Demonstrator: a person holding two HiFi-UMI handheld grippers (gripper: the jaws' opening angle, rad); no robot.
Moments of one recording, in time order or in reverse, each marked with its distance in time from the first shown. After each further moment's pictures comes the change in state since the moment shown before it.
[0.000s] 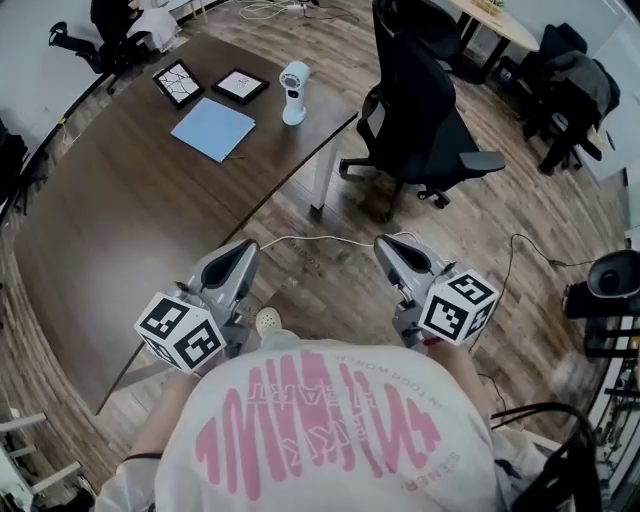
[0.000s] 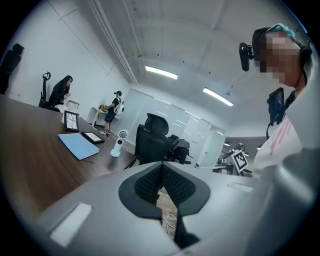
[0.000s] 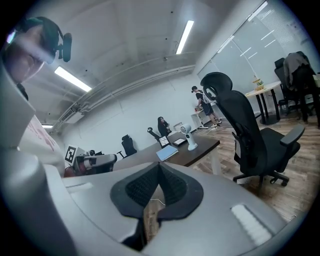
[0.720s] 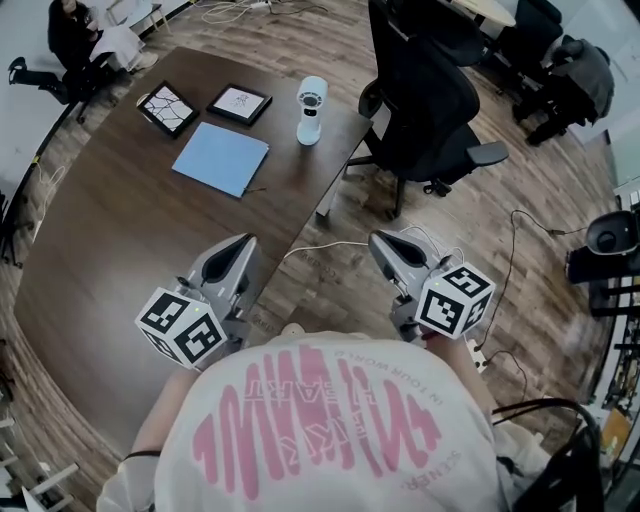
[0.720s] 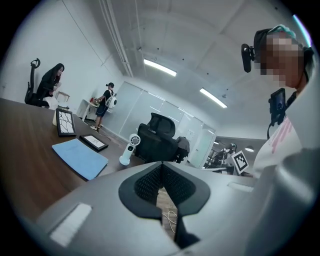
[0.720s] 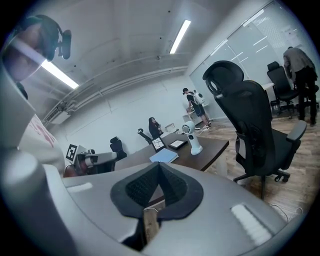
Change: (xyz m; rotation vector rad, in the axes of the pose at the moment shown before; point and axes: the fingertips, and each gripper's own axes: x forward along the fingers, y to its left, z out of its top) left arm 0.023 0.140 0.050 -0.015 0.056 -0.137; right arm 0.134 0.017 0.017 0.039 -0.029 -0.114
